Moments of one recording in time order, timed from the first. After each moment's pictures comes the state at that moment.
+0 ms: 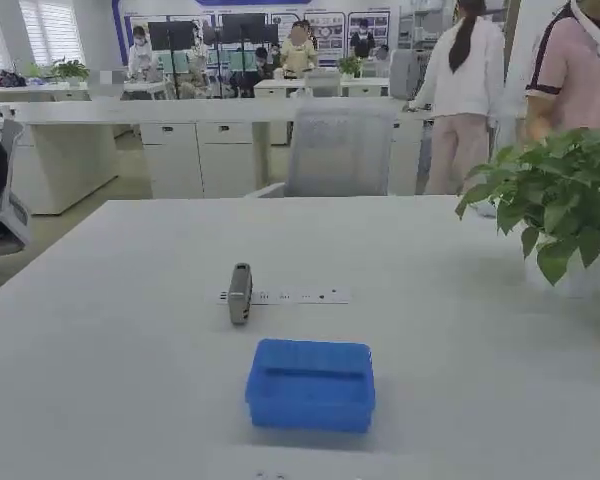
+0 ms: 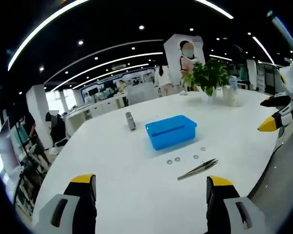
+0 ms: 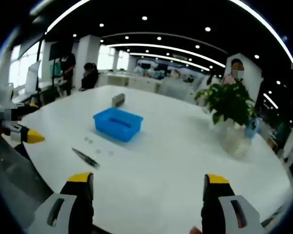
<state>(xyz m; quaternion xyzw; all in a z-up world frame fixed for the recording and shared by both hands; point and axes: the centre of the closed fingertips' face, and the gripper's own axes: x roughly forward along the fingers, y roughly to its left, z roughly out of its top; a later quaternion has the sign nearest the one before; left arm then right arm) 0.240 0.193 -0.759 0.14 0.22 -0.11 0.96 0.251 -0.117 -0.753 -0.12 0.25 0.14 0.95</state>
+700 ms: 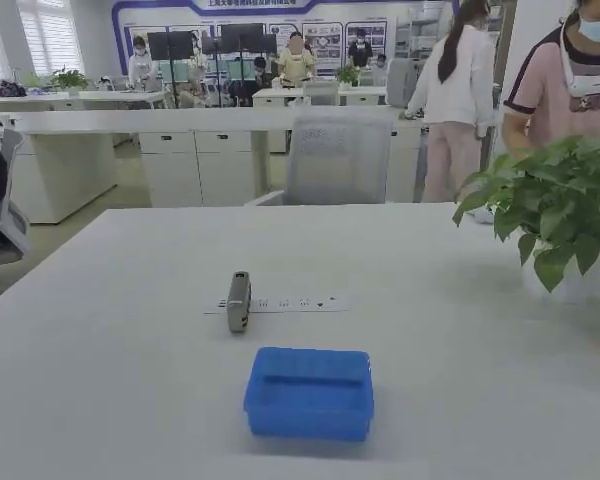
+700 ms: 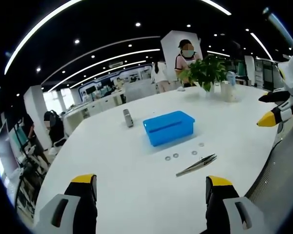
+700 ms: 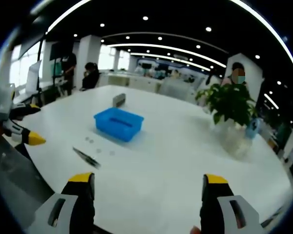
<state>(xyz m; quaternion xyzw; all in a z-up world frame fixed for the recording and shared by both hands) 0.239 0.191 -0.762 0.14 0.23 -0.11 0.96 0.250 -0.116 -0.753 -0.13 0.26 0.14 0.95</state>
